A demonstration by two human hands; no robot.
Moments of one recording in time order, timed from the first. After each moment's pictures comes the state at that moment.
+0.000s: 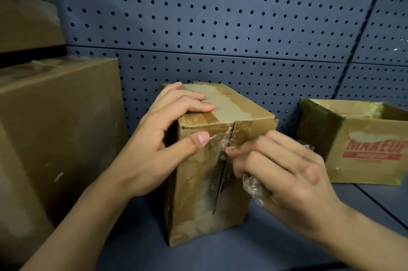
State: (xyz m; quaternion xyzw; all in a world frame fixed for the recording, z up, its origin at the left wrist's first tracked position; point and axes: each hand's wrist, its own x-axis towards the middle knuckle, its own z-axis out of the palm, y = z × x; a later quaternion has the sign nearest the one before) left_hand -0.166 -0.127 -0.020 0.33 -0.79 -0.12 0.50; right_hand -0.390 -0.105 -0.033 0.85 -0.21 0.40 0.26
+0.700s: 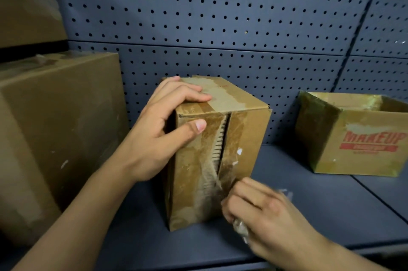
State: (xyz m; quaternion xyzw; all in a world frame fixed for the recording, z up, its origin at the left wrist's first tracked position) left_hand -0.169 -0.127 -0.018 0.32 -0.80 -0.10 0.49; right_hand -0.401 -0.089 -0.094 0.93 -0.26 0.26 0.07
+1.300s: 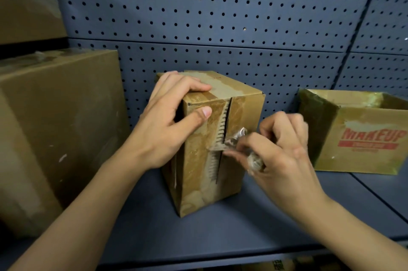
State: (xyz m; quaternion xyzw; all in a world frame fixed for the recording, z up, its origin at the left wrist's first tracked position) left_hand -0.182 -0.139 -0.018 0.37 -0.79 -0.06 0.48; right_hand -0.403 -0.119 -0.057 0.77 -0.36 0.45 0.25
